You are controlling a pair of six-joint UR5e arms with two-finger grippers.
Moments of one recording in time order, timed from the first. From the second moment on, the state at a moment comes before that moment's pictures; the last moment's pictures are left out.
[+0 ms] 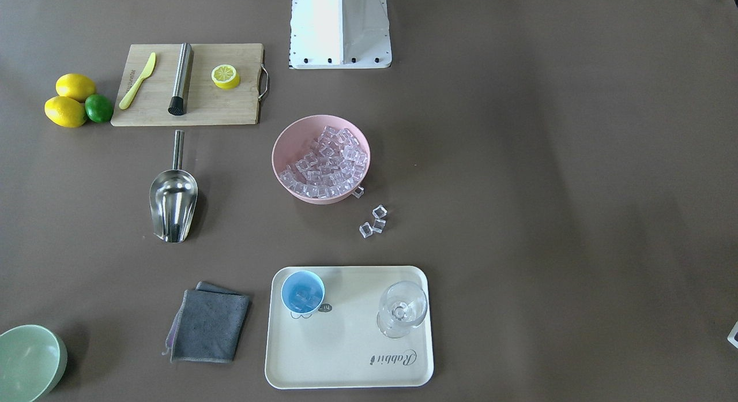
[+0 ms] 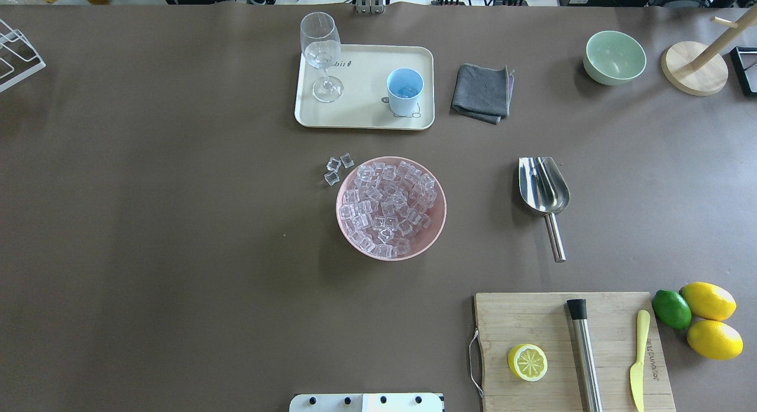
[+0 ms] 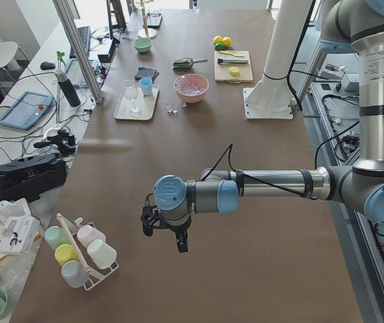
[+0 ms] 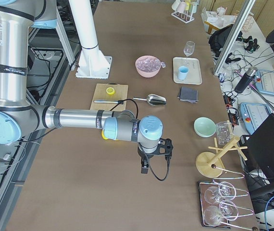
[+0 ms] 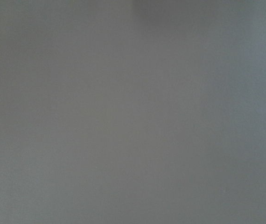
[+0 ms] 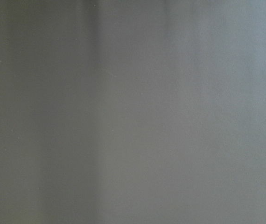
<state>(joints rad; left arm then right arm) -1.58 -1.45 -1.66 -1.53 -2.40 -0.10 1.59 -1.68 1.69 -1.64 2.33 -0.02</state>
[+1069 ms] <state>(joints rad) -1.58 -1.45 -1.66 -1.53 -2.40 -0.10 1.55 -1.68 1.69 -1.63 2.32 -0.01</state>
